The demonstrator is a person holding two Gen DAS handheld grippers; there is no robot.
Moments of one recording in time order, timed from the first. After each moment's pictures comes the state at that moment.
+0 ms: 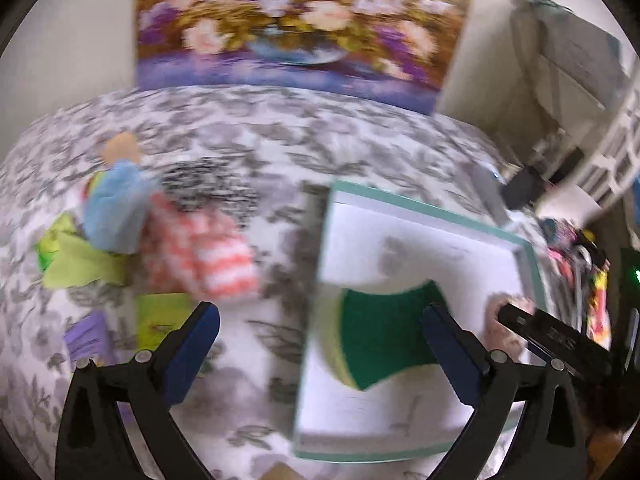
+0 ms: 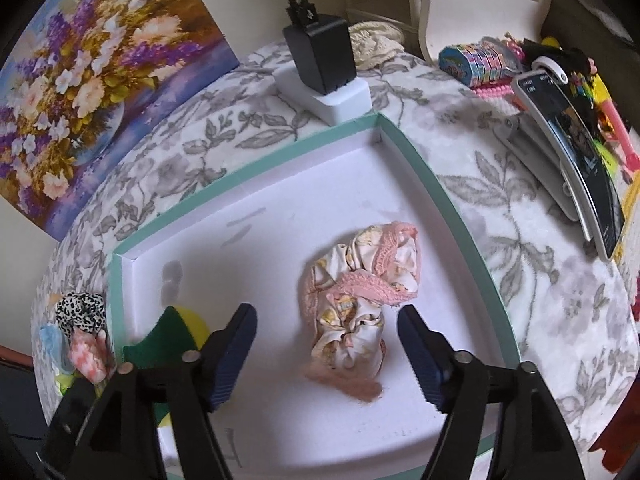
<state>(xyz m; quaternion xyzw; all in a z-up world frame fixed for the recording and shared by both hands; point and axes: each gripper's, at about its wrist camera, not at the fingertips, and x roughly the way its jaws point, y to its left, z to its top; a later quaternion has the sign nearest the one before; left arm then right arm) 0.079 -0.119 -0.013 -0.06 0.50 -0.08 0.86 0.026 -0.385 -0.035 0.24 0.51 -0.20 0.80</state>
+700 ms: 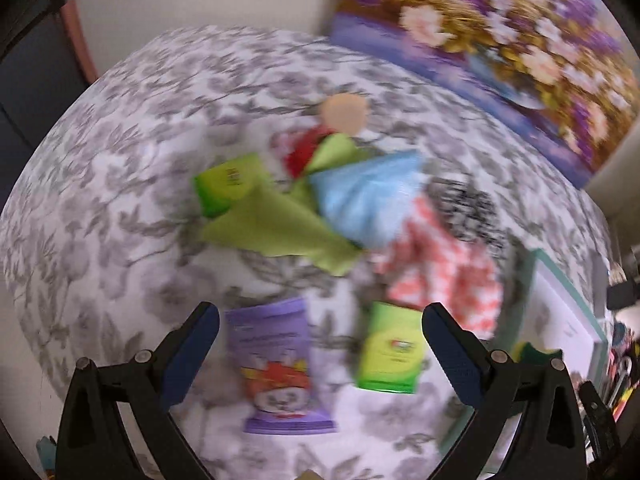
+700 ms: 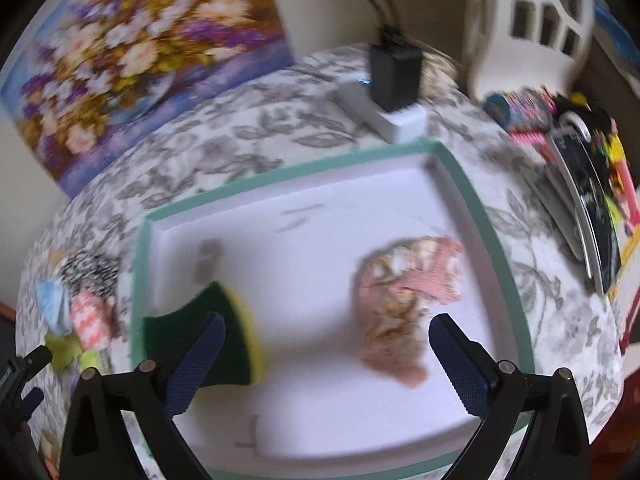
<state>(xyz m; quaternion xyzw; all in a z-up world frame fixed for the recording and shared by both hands) 0.085 0.037 -0.026 -0.14 0.56 0.13 0.81 0.035 -0.338 -0.018 0.16 0.51 -0.16 0.83</state>
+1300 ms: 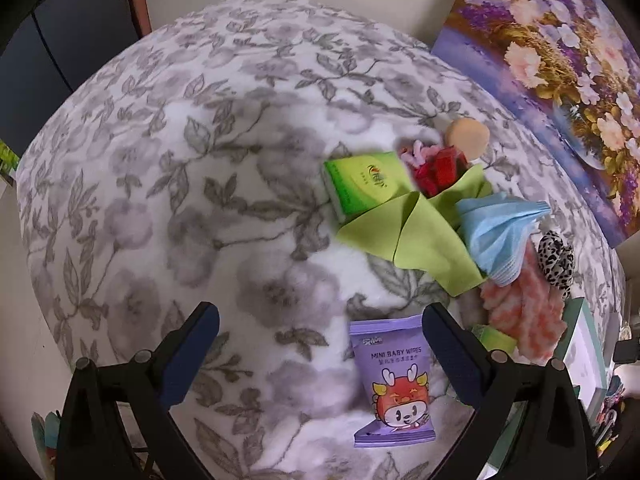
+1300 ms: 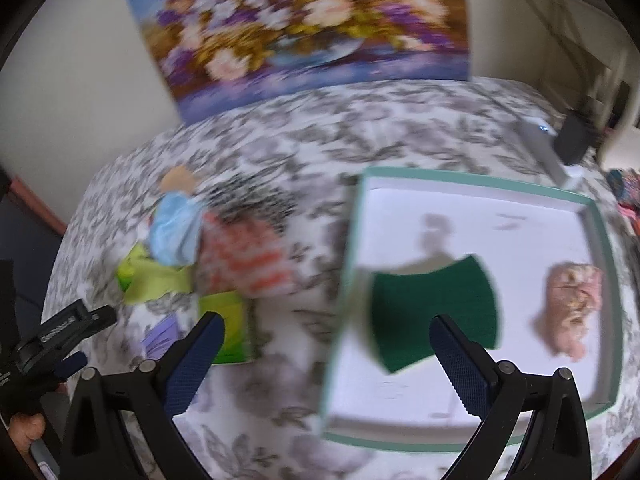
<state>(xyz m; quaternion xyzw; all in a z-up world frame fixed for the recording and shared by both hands) 0.059 0.122 -0.044 -0.21 0.56 0.20 0.78 0.061 -0.177 -0.006 0.10 0.51 0.00 0.85</state>
